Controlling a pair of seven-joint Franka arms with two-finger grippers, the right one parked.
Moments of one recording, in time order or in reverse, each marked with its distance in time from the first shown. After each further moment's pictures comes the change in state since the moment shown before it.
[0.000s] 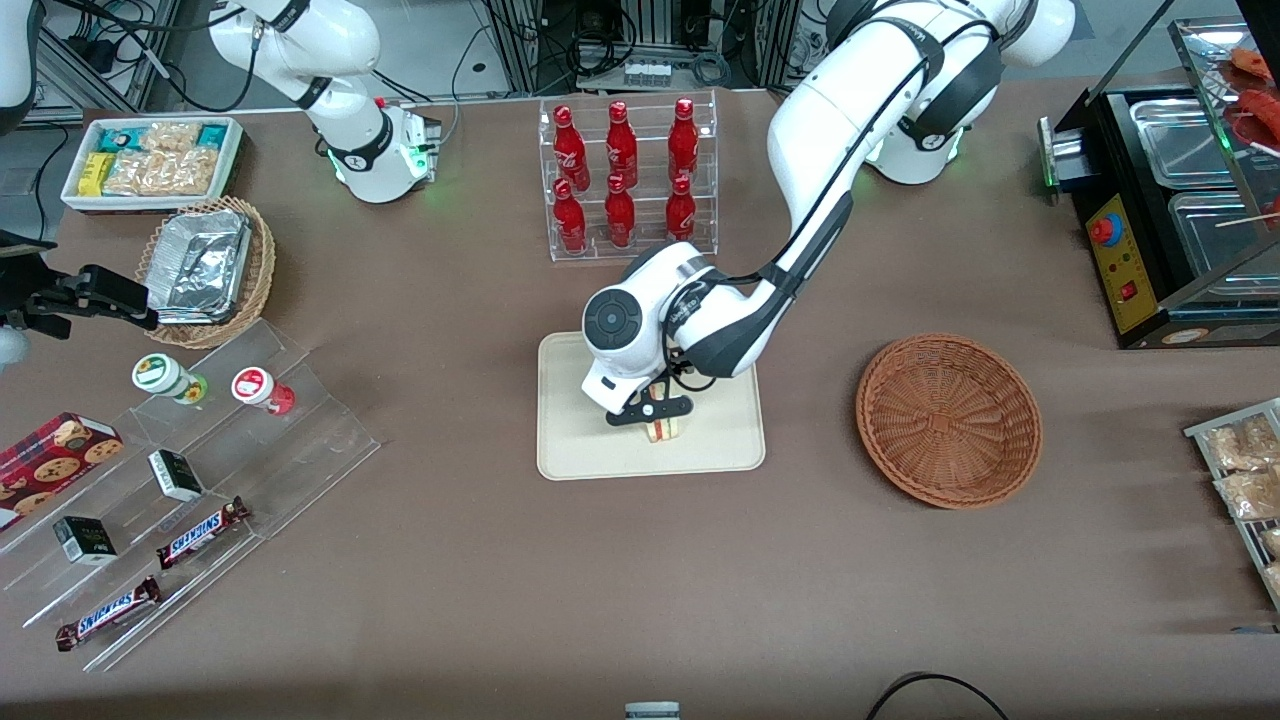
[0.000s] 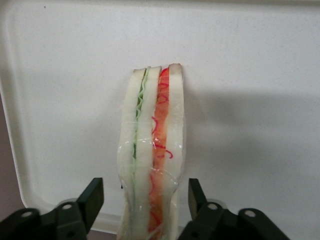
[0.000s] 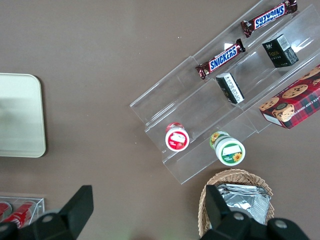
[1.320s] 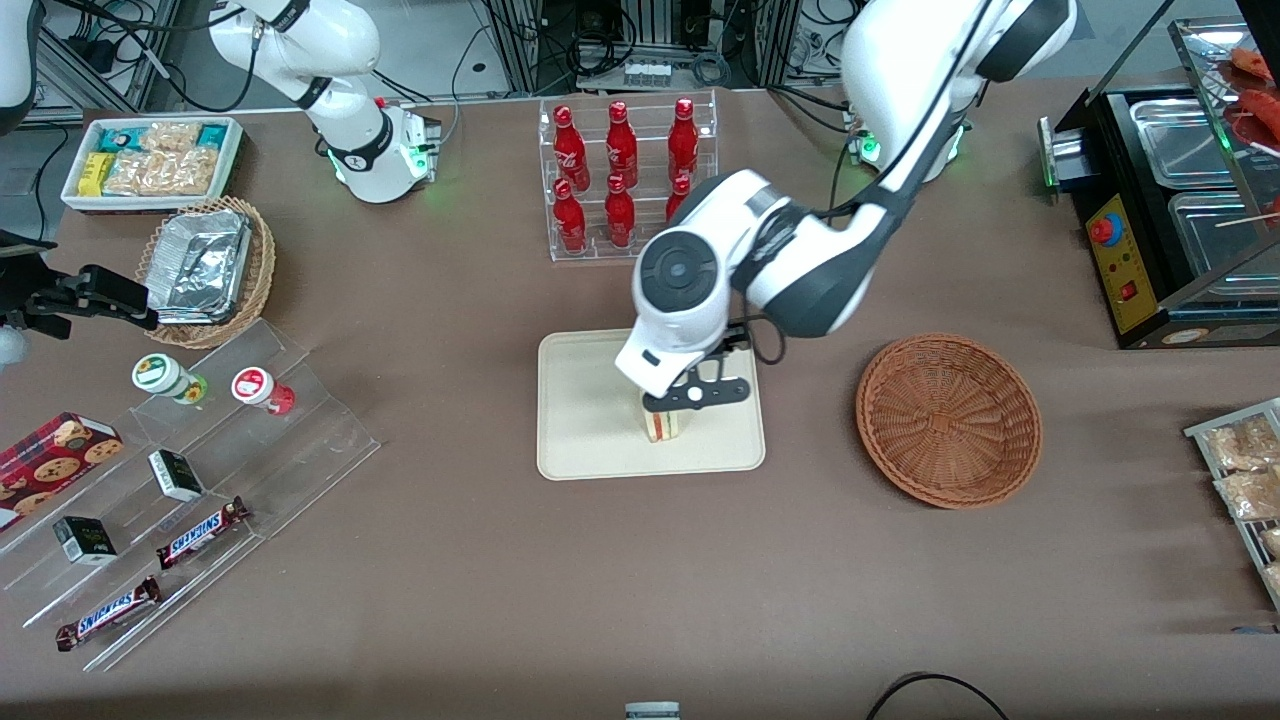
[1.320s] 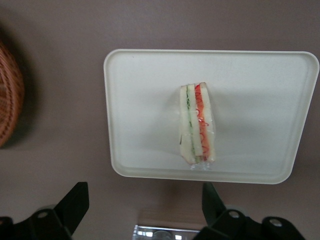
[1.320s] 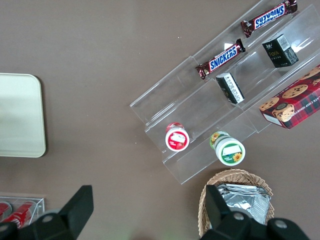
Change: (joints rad) arm 0.125 -0.257 0.002 0.056 -0.088 -0.280 0.243
